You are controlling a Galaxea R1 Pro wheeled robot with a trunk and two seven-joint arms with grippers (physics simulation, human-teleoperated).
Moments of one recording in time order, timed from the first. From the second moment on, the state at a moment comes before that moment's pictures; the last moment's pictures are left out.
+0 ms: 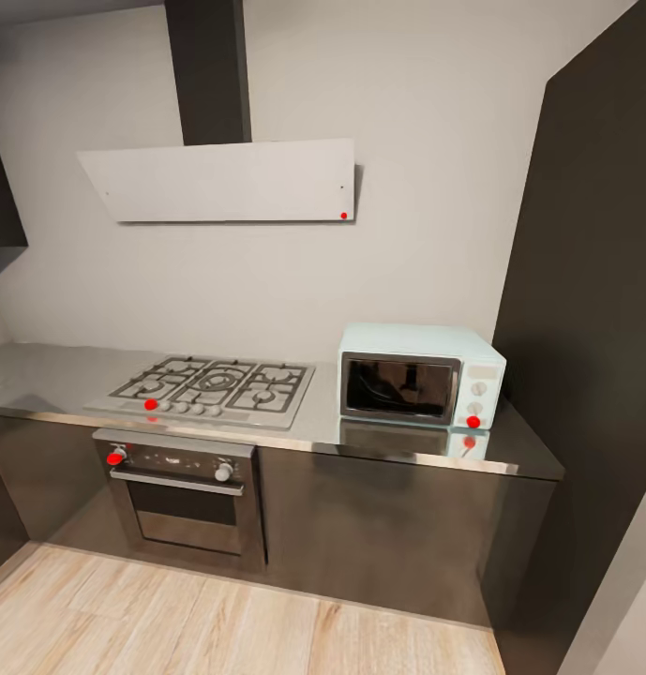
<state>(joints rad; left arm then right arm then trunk) -0.21 0.05 -1.03 0.00 1.25 0.06 -0.15 -0.17 -0.08 -0.40 0.03 0.47 -0.08 0.05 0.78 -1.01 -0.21</state>
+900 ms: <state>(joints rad) -0.21 0.03 -1.04 0.00 1.24 0.06 -0.15 -0.70 0.17 -0.29 -1.28 0.40 0.69 0.17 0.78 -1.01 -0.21</state>
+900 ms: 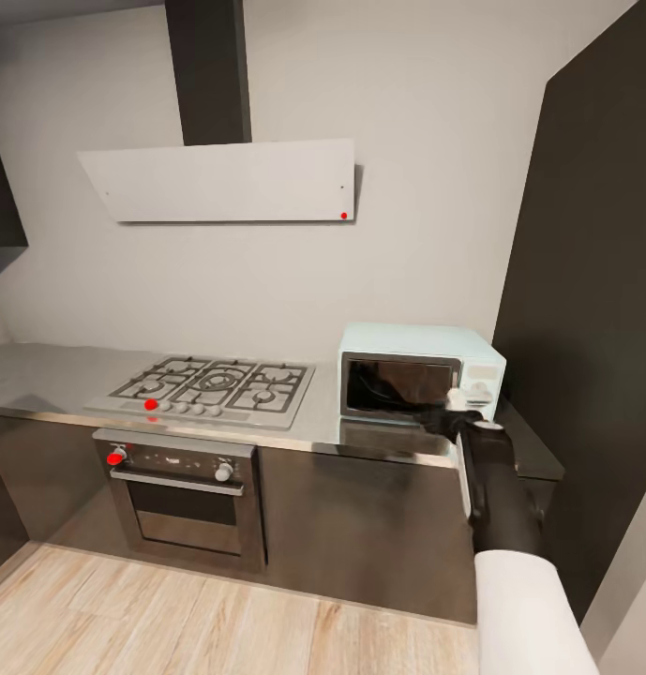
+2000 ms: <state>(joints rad) -0.21 0.03 -1.04 -0.01 1.24 0.06 -0.16 -0.70 0.06 -0.35 -1.21 0.39 0.64 0.09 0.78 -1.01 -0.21</state>
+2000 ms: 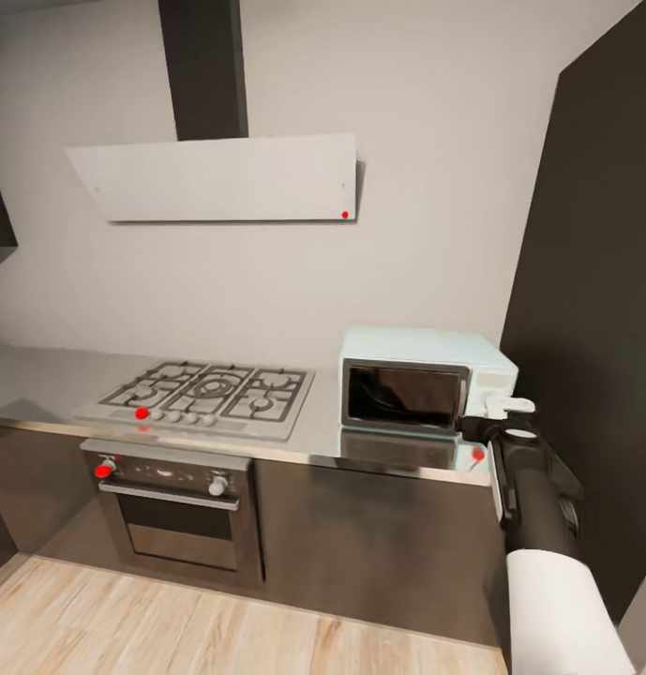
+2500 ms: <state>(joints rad) -0.21 0.03 -1.04 -0.01 1.24 0.06 -0.15 -0.70 0.04 -0.38 -1.03 0.39 0.57 0.12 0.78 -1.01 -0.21</state>
